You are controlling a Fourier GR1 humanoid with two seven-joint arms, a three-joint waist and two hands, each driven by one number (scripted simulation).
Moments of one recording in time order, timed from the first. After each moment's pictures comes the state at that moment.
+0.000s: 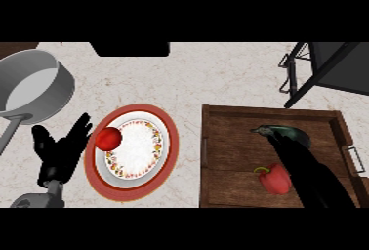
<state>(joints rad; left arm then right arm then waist) -0.05 0.31 -0.07 -1.35 0.29 0.10 0.20 0.10 -0.50 0.43 -2.04 0.76 0.17 0.55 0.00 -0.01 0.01</state>
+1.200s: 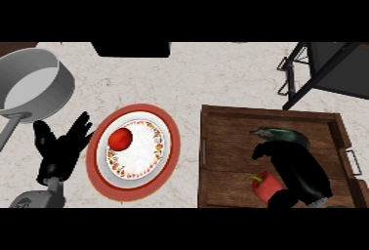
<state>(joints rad) -0.06 0.27 -0.01 -1.36 0.22 0.07 0.27 -0.03 -0.42 0.41 -1.78 0.89 0.23 0.28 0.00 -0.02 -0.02</state>
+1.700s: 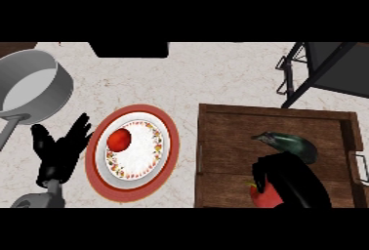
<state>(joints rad) -0.05 0.26 0.01 -1.36 0.22 0.05 0.24 0.05 -0.40 0.44 -1.89 0.89 0.19 0.18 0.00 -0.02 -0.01</state>
